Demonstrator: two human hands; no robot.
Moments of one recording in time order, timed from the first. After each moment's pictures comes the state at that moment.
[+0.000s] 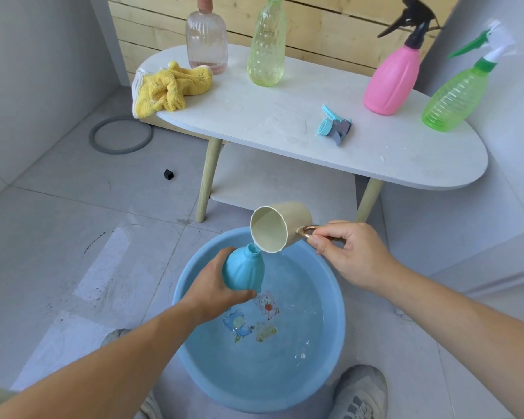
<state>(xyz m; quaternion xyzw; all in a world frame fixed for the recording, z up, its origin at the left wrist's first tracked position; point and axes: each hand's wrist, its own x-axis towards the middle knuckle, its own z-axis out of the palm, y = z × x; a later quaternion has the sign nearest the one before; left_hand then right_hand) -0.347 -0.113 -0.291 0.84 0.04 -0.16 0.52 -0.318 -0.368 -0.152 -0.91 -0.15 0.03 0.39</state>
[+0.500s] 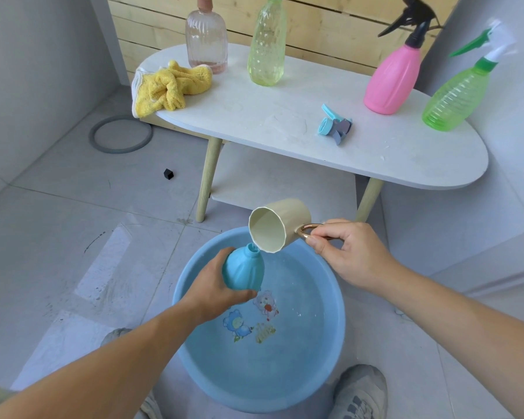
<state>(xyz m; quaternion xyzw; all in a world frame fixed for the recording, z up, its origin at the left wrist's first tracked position) -0.348 -0.115 -0.288 0.84 0.04 -0.16 0.52 -0.315 -0.370 -0.158 -0.92 -0.16 0.02 0.36</state>
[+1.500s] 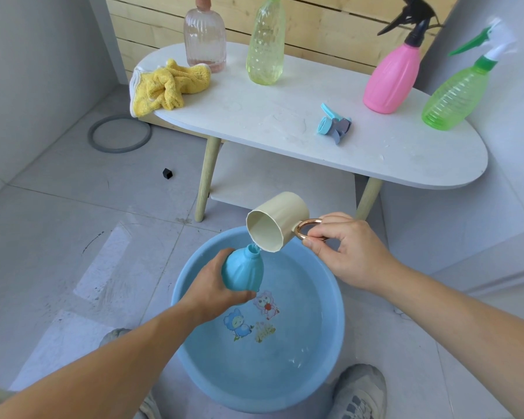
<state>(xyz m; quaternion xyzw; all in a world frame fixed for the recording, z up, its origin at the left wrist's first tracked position) -0.348 -0.115 -0.290 0.84 0.03 -0.16 0.52 -0.310 -0.371 -0.160 -0.93 -0.22 -0.01 0.31</state>
